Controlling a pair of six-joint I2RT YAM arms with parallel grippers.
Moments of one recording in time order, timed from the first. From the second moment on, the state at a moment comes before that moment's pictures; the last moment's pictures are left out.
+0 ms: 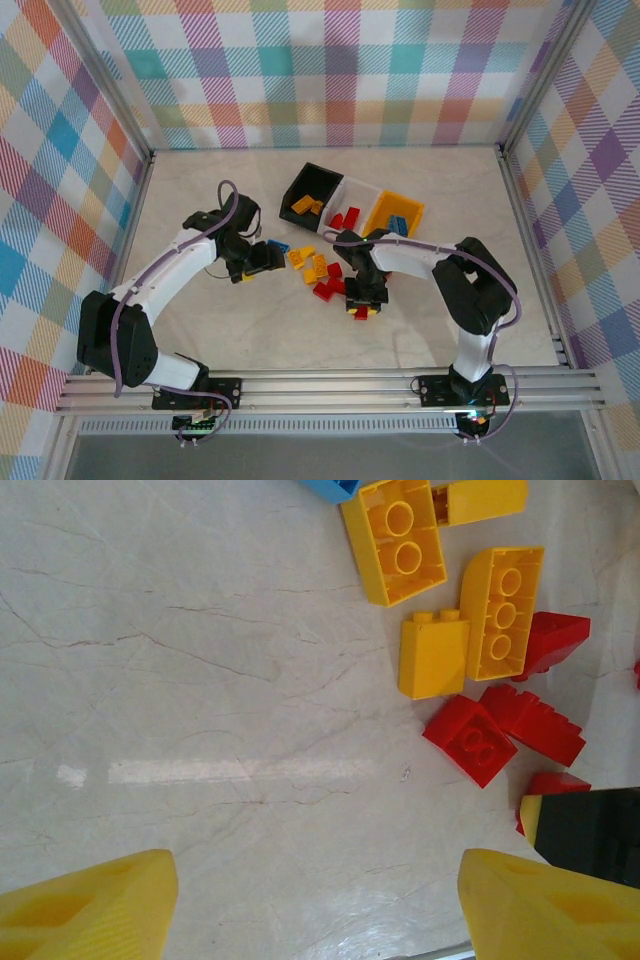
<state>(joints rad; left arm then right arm) -0.39 1.42 1.12 -0.98 0.24 -0.61 0.76 1.83 1.14 -0.94 -0.20 0.76</state>
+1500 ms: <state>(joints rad) -0.39 1.41 1.04 -0.94 0.27 -0.69 0.46 2.23 2.07 -1.13 -0.25 0.47</state>
